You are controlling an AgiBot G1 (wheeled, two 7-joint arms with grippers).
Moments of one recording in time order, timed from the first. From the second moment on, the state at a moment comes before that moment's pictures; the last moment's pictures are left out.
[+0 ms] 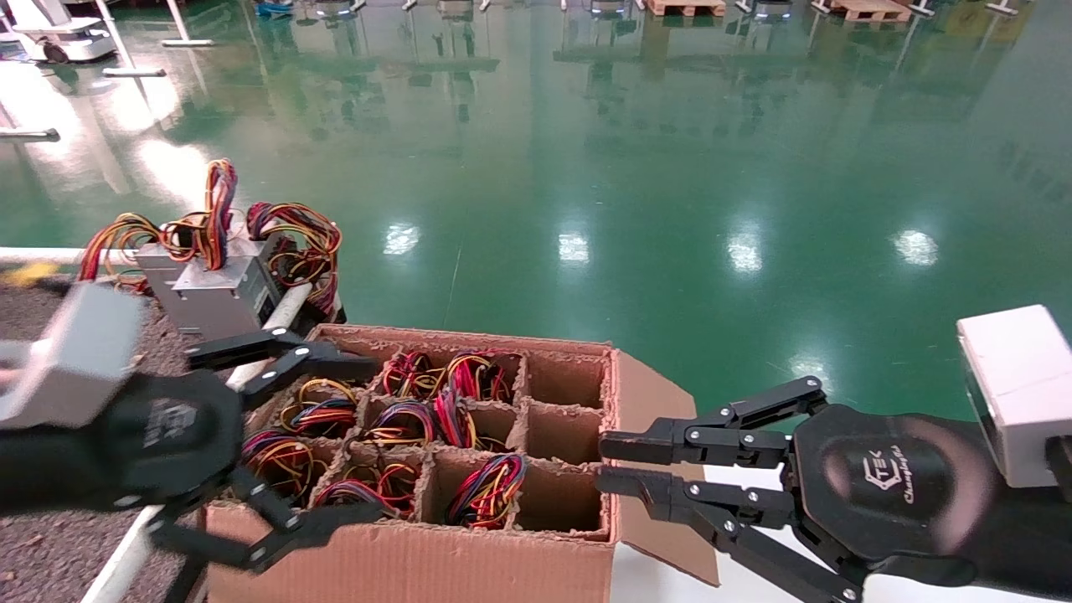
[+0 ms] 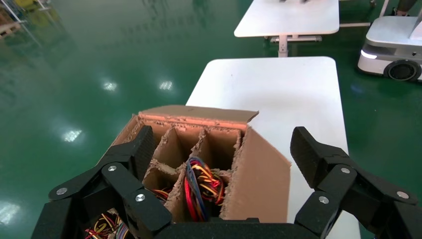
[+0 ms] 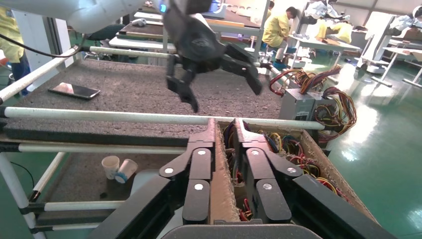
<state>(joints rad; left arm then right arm) -1.31 0.67 0.40 -1.12 0.96 1.56 -0.18 1.08 -0.60 -0.31 1.28 -0.71 -1.49 0.17</state>
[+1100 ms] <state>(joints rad) -1.51 1.11 0.69 -0.26 1.13 1.57 0.20 1.08 -0.60 -0.31 1.28 -0.71 -1.49 0.17</state>
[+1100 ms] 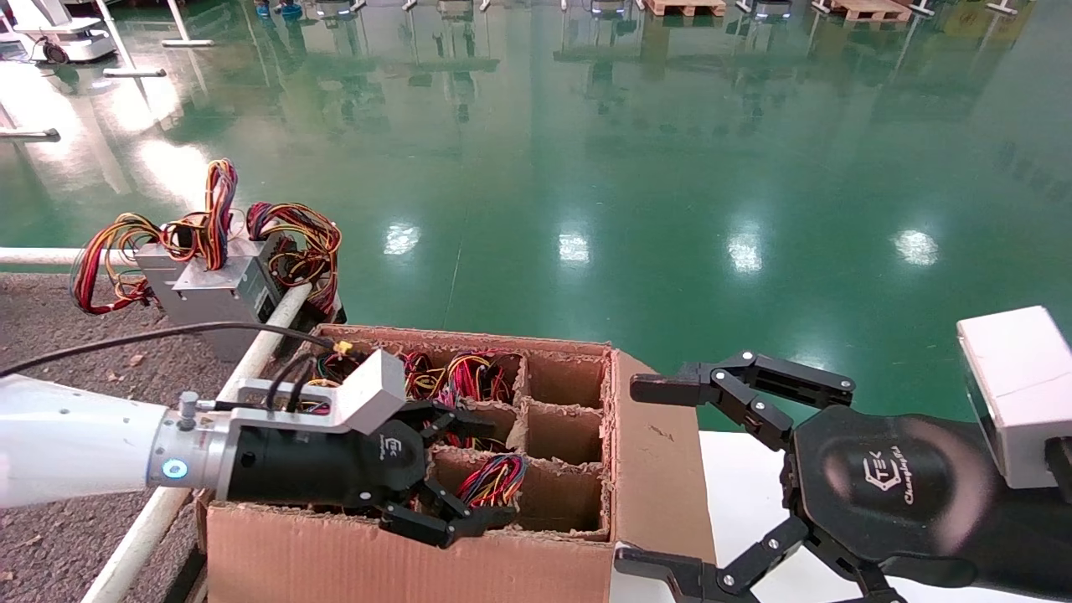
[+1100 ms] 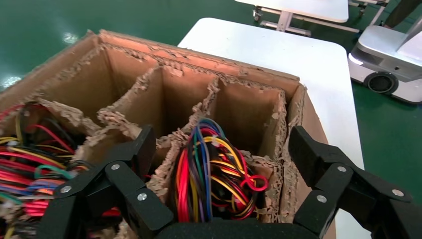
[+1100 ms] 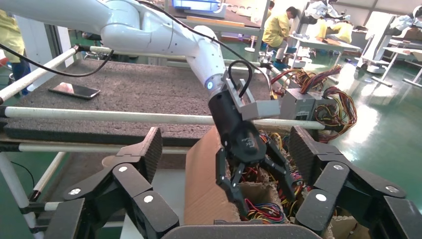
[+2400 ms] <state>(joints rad) -1.50 1.16 0.71 -0.08 1.11 1.57 0.34 1.08 -0.60 -0.31 1.28 -0.71 -1.48 0.17</state>
